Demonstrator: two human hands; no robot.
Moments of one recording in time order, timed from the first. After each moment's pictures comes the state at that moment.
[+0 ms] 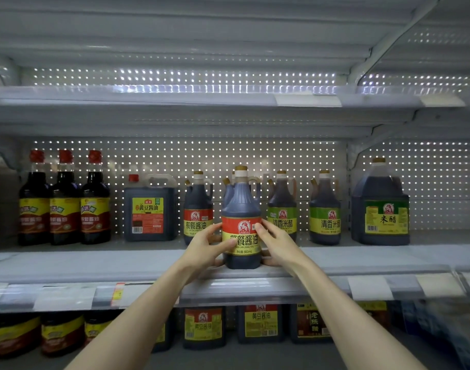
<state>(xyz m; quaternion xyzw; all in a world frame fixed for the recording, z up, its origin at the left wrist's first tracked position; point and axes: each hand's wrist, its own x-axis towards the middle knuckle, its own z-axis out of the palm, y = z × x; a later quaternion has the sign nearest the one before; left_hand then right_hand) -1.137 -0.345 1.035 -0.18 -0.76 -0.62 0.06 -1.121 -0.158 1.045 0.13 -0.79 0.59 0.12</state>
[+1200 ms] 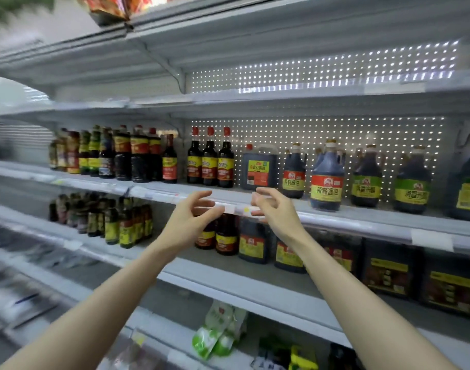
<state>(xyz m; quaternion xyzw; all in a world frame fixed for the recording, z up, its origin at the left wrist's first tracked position) -0.792 -0.468 1.026 -0.04 -0.79 -0.53 0.31 -0.880 -0.286 1.040 0.31 -0.74 0.59 0.10</state>
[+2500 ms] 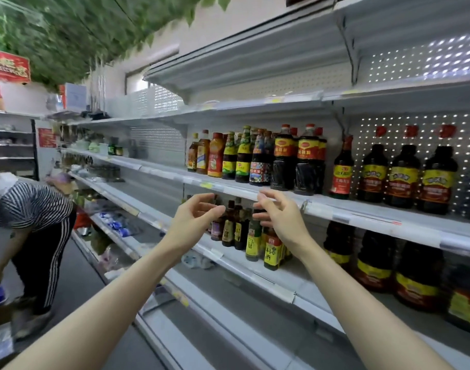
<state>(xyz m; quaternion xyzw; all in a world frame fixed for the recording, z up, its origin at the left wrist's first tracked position) -0.671 -1.009 1.000 0.12 -0.75 -0.50 0.42 -0.814 -0.875 1.015 0.43 -0.65 0.63 -0.02</state>
